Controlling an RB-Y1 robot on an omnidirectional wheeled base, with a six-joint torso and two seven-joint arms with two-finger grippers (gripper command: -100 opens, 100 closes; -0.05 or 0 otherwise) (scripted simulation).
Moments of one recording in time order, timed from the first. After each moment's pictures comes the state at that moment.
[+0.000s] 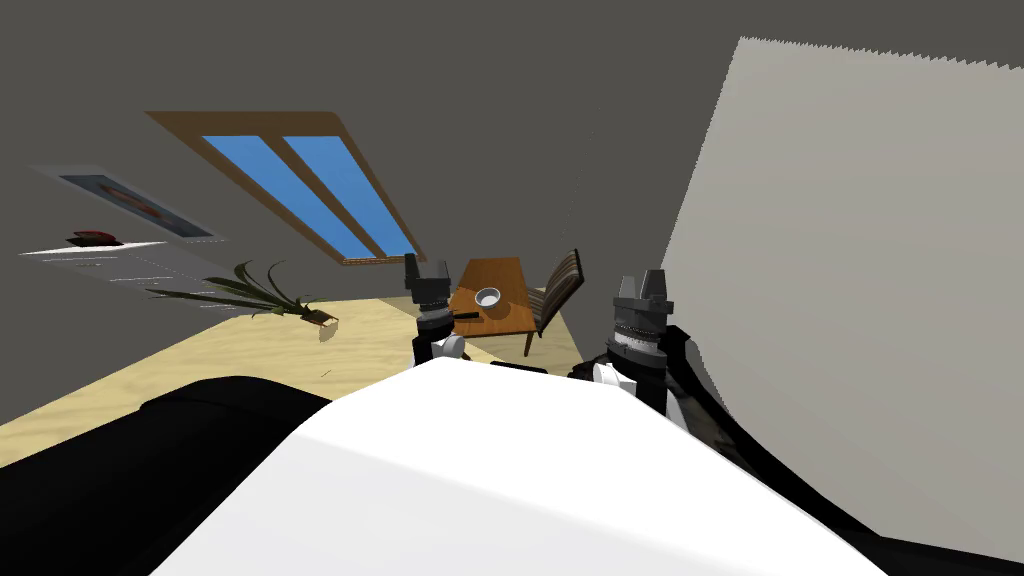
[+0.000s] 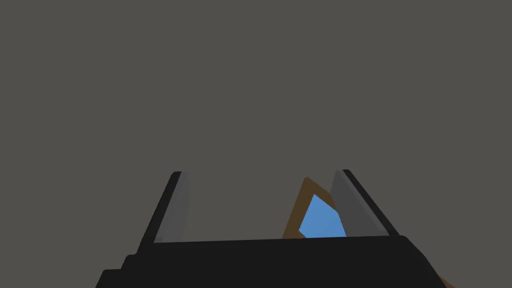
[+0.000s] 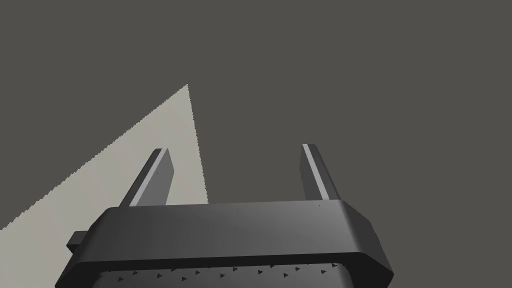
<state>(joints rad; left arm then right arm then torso) 0.46 -0.02 -0.03 -2.27 0.10 -0.65 0.01 0.54 -0.01 -0.01 -2.32 0.12 -0.56 0.05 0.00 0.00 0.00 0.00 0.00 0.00</state>
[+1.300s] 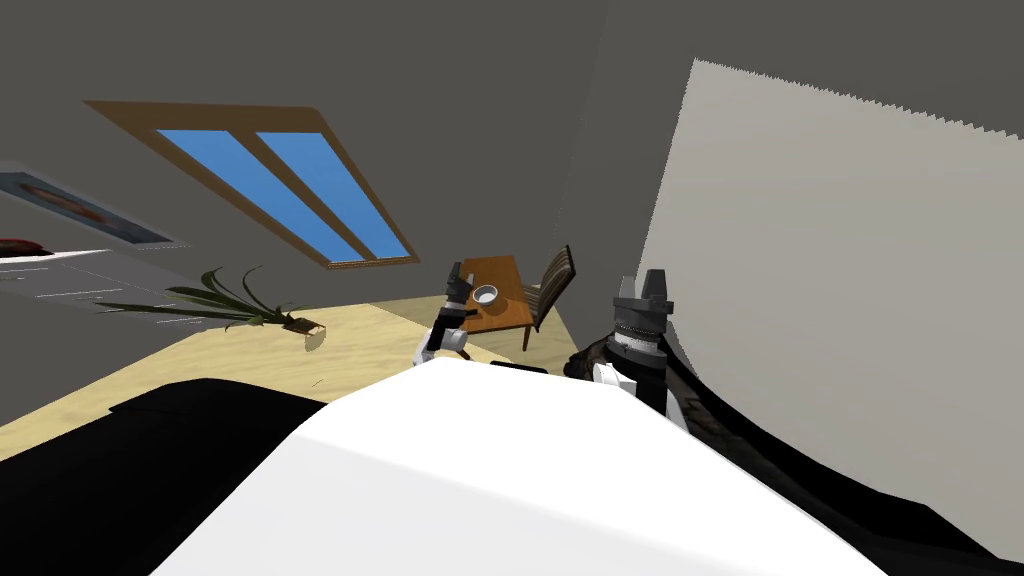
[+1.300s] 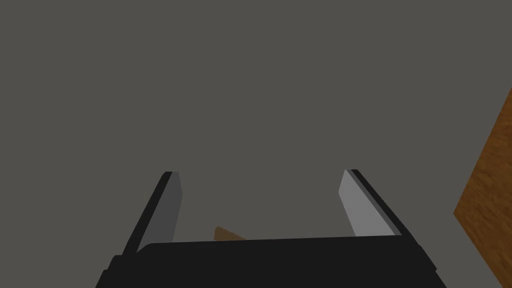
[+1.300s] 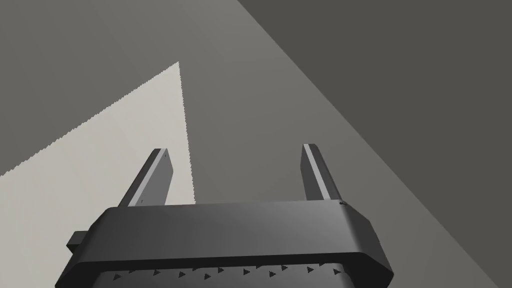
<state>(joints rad) 0.31 0.15 -0.04 -2.05 0.08 -0.36 0.08 0.54 -0.01 -0.01 -2.32 0.12 -0.56 0.05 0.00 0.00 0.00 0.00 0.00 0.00</state>
